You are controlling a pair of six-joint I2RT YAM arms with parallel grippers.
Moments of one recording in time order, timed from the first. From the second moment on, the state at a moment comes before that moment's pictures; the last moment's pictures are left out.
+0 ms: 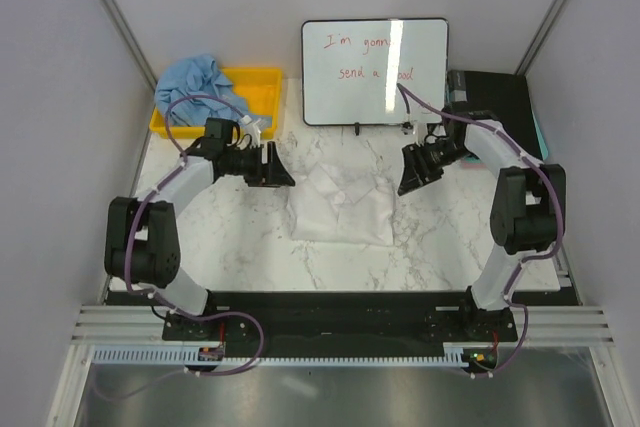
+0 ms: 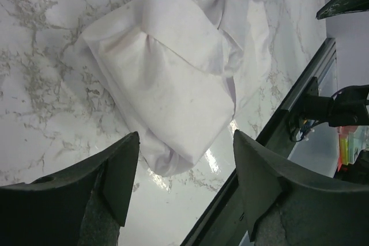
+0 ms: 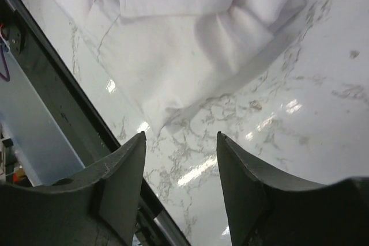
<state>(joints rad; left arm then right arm) -0.13 1.56 1.01 -0.38 0.82 -0.15 0.06 1.82 1.37 -1.04 -0.77 -0.46</state>
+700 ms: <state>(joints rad) -0.18 1.92 1.13 -0.37 0.78 -0.20 0.18 2.03 1.40 -0.76 -0.62 -0.37</state>
